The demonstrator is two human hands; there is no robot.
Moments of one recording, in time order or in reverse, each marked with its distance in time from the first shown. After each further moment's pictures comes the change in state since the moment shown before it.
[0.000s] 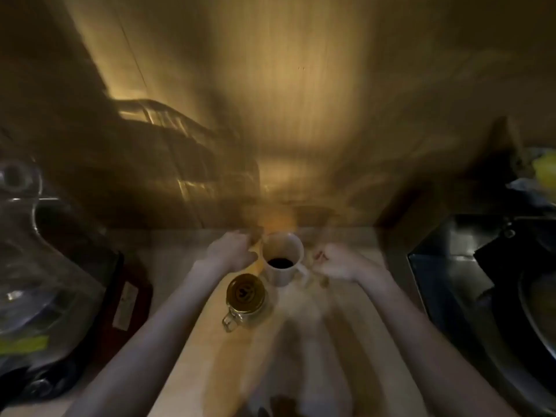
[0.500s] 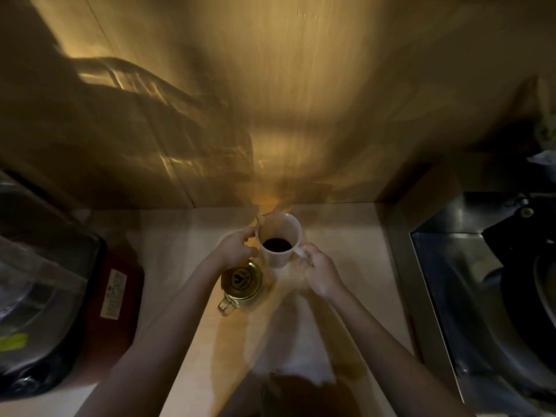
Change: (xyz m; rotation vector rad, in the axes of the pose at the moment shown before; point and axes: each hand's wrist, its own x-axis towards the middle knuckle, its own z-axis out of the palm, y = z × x) left_hand 0.020 -0.011 0.042 -0.489 -0.119 -0.041; right_hand 0.023 0.020 0.092 0.497 0.301 0.055
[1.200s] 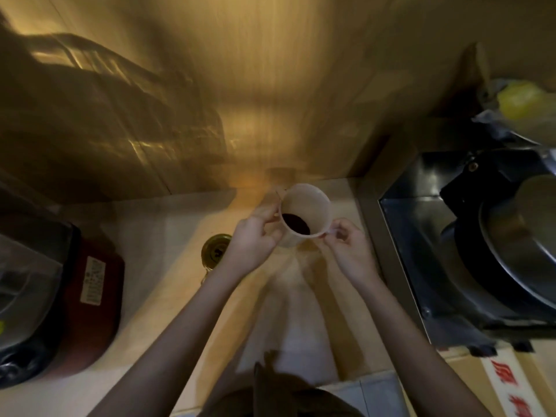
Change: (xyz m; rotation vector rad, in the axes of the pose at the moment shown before) left_hand -0.066 0.063 0.050 -0.121 0.204 0.312; right_hand -0.073 0.005 -0.065 0.358 0.292 -0.034
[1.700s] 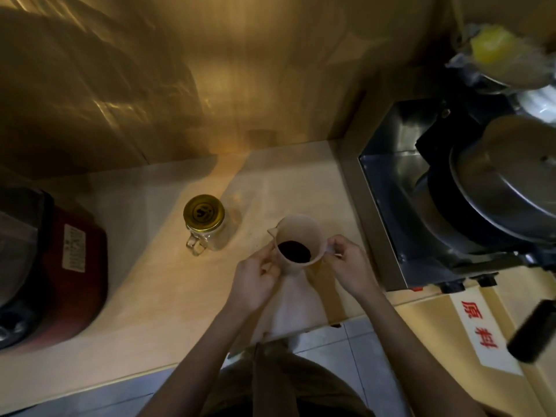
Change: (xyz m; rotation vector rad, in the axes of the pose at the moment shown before) left_hand -0.096 -0.049 0.077 -0.144 -0.061 -0.064; right_hand -0.078 0.070 -0.025 -0.227 -0.032 0.084
